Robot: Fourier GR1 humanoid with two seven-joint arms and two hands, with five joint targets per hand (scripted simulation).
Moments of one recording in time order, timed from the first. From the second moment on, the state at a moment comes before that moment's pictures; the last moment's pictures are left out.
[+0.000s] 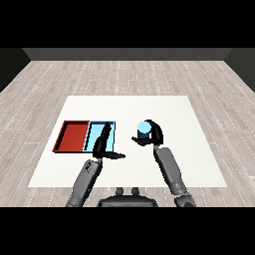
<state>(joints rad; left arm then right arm) -0.19 0.00 -0.26 -1.45 0.10 0.14 -0.29 -0.41 -0.01 0.11 -1.29 -0.04 -0.17 -0.22</state>
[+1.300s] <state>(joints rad) -0.38 0.00 -0.48 -1.11 0.30 0.31 -0.41 -0.46 0.00 0.29 -1.27 -0.16 -0.24 -0.25</state>
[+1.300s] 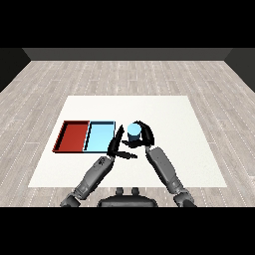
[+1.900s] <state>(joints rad) -0.45 0.00 -0.57 -1.08 0.37 0.40 -0.39 -0.47 0.00 0.35 -1.27 -0.20 -0.26 -0.27</state>
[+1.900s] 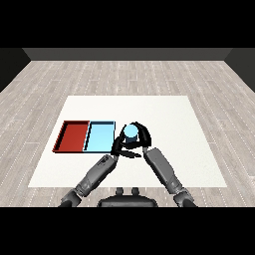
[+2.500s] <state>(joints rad) -0.53 0.00 -0.57 -0.98 0.42 0.40 -0.42 -0.51 0.00 0.42 -1.24 -0.24 -0.33 -0.27</state>
